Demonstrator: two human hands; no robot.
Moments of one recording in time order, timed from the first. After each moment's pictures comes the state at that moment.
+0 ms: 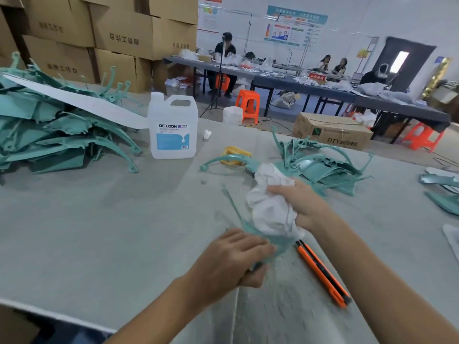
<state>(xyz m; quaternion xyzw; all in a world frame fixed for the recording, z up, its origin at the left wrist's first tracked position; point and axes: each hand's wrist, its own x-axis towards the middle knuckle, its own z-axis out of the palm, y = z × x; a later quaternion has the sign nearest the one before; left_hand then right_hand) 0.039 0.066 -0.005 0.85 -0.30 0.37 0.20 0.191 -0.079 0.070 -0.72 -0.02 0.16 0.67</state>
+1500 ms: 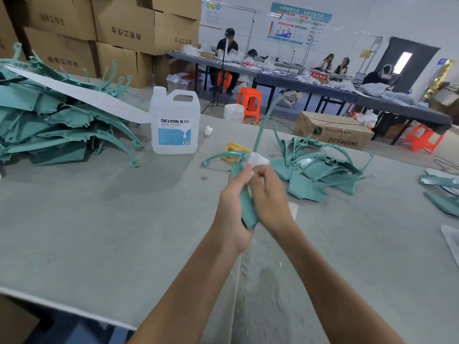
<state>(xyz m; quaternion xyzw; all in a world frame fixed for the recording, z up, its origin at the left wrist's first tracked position) 0.075 0.044 0.073 0.32 0.10 0.06 0.94 0.143 -0.026 0.057 -0.82 -0.23 -0.10 0.51</state>
